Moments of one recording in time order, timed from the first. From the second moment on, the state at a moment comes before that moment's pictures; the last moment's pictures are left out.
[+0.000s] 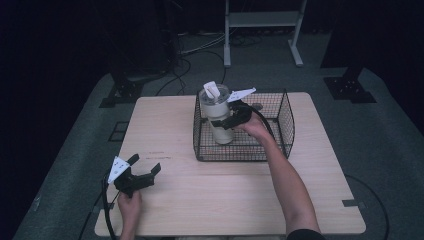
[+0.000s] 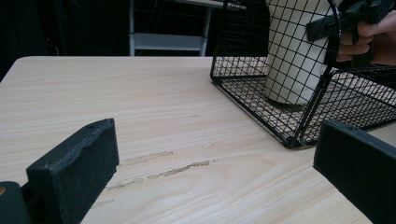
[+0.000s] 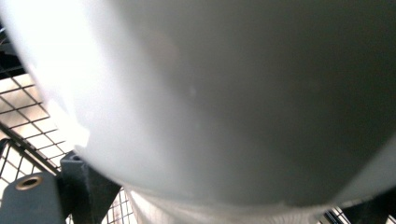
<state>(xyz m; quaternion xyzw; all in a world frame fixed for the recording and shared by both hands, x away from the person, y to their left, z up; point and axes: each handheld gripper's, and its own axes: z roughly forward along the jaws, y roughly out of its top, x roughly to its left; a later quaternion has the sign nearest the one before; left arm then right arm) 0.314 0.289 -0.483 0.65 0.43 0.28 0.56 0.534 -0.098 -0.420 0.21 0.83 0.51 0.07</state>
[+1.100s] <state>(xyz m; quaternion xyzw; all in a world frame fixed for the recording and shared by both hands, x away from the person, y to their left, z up) 0.314 0.290 -0.483 0.64 0.43 0.28 0.56 0.525 -0.113 -0.424 0.19 0.84 0.50 0.09</state>
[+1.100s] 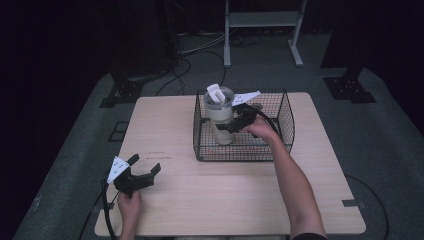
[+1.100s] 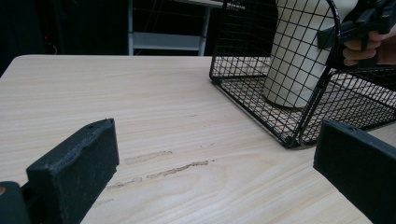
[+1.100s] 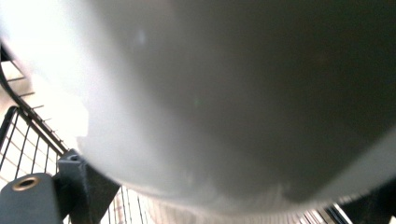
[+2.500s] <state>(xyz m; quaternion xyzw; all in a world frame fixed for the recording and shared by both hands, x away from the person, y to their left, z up) 0.314 0.289 -0.483 0.65 0.43 0.28 0.56 0.507 -0.155 -0.411 0.21 0.84 0.48 0.11</state>
